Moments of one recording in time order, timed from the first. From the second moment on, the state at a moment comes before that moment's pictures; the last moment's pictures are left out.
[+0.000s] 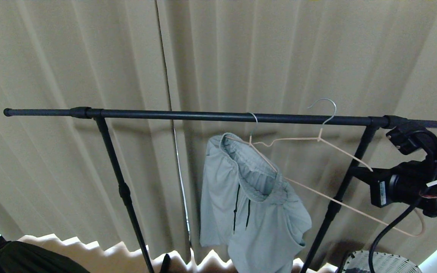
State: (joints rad) left arm -0.30 0.53 -0.23 -0.16 0.06 0.17; right arm 0.21 1.39 -0.58 -0.37 0.02 -0.07
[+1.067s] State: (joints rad) left arm -0.30 0.52 -0.22 -0.16 0.06 0.18; right arm 0.16 1.21 -0.47 -0.36 0.02 -0.07
